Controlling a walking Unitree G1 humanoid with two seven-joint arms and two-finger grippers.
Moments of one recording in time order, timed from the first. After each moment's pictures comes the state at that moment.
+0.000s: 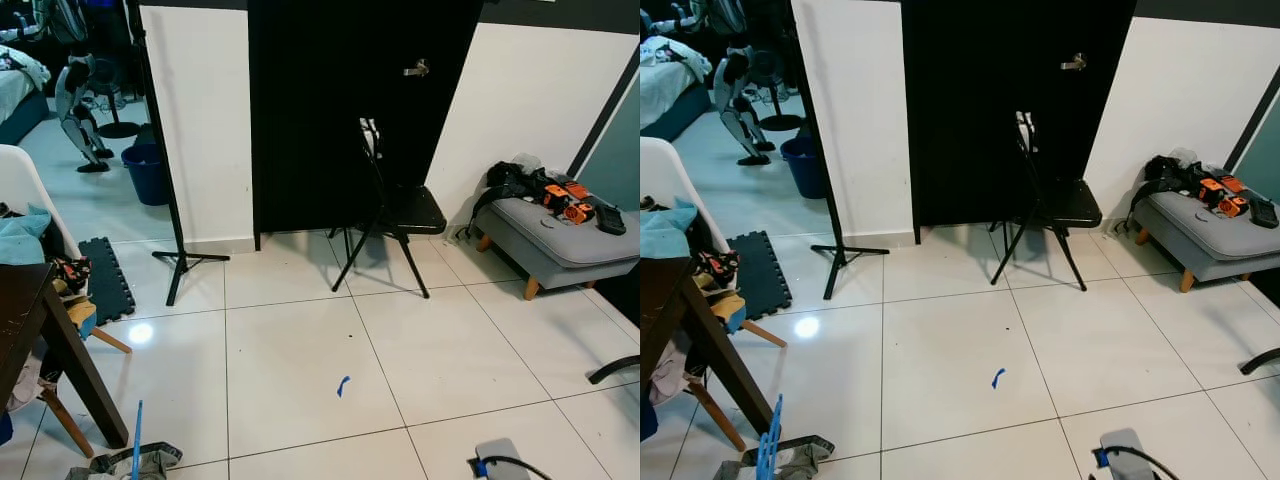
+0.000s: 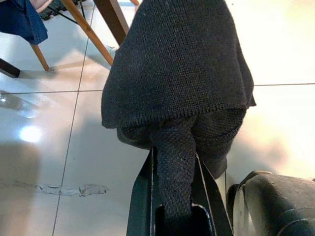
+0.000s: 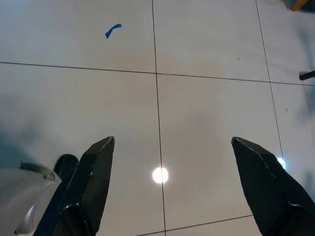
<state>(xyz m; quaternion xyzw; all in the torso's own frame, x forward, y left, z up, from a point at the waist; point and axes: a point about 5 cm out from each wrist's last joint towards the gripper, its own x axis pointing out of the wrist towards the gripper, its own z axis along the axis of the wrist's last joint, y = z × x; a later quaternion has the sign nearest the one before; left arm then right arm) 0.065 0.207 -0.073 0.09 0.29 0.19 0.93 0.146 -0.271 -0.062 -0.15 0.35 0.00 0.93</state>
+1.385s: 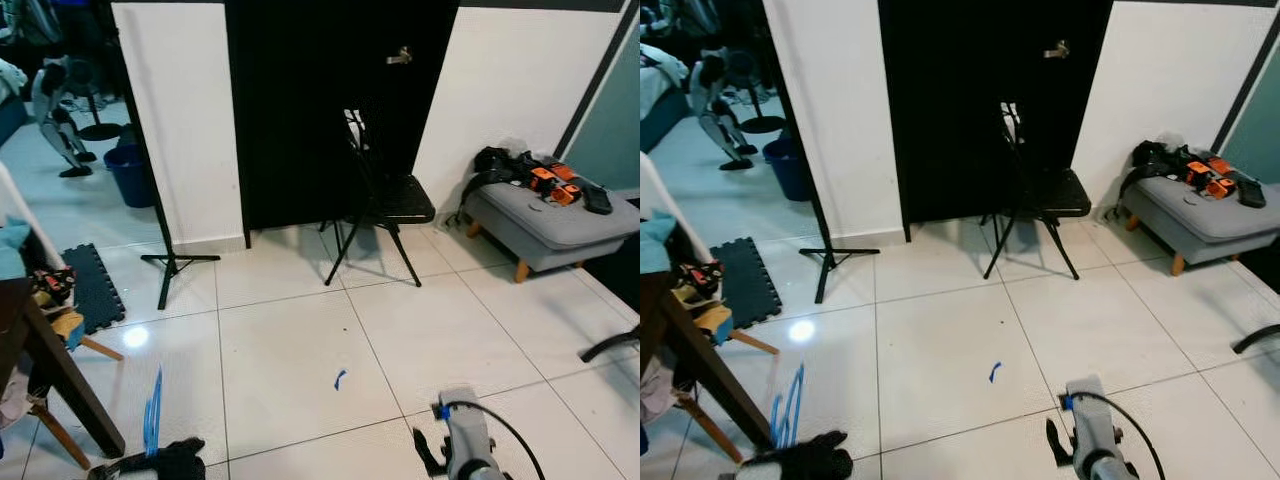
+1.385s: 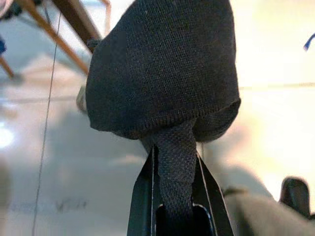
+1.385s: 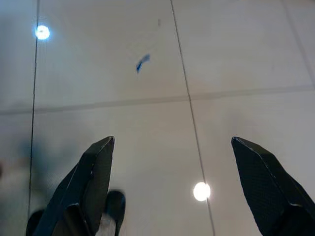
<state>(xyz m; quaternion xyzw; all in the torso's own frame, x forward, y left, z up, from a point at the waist) 0.097 0.214 -0.077 0.03 0.30 0.17 0.94 0.198 -0.231 -0.056 -0.07 0.32 0.02 0.94</state>
